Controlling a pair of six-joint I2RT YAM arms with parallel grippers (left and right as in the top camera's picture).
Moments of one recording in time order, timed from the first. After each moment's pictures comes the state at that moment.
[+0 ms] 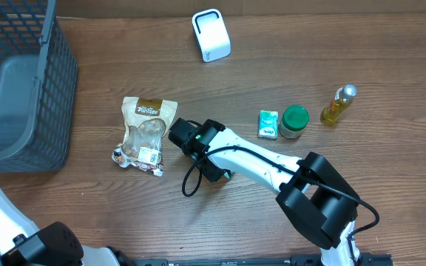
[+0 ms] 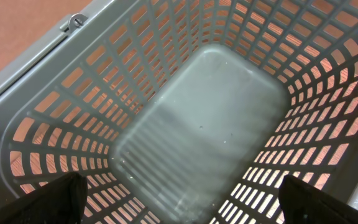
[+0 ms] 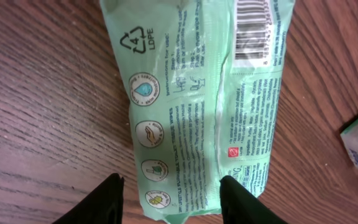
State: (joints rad) left arm 0.62 1.65 1.97 -1.15 -0.06 -0.07; right arm 0.89 2.05 1.49 -1.05 0.25 0.18
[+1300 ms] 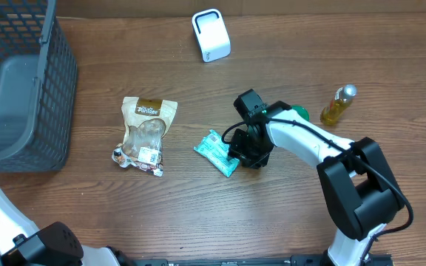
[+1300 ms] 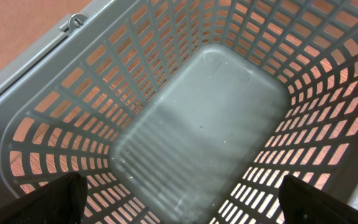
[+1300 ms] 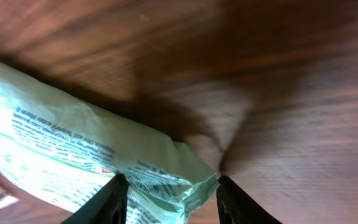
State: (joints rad) left arm 0.62 1.65 1.97 -1.15 -0.06 -0.07; right arm 0.52 1.92 1.19 -0.75 -0.33 0.90
